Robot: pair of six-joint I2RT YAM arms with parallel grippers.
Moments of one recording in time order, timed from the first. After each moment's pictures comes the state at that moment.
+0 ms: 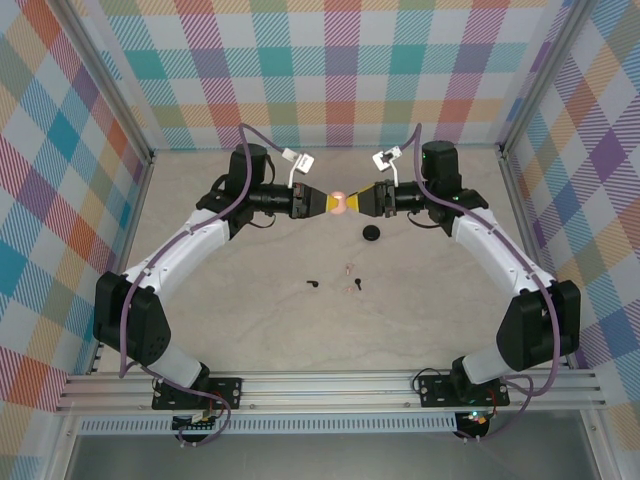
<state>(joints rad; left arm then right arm) -0.45 1.56 1.33 -0.22 0.95 -0.40 0.31 1.48 1.26 -0.27 -1.14 0.26</state>
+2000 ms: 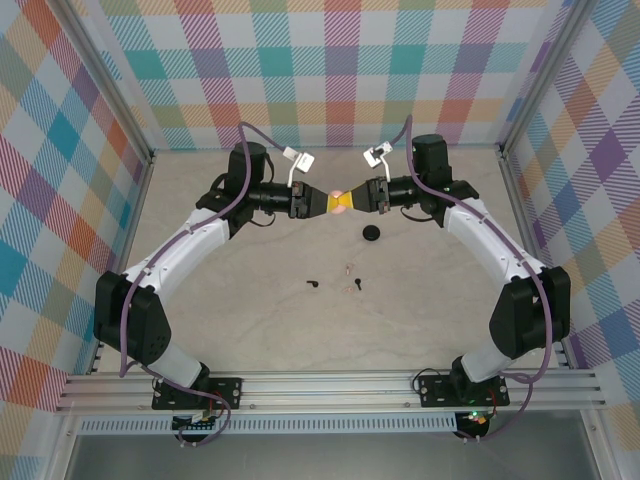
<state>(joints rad) -0.45 1.56 1.34 -0.19 1.01 -0.40 0.34 1.56 1.35 -0.32 -1.20 0.26</state>
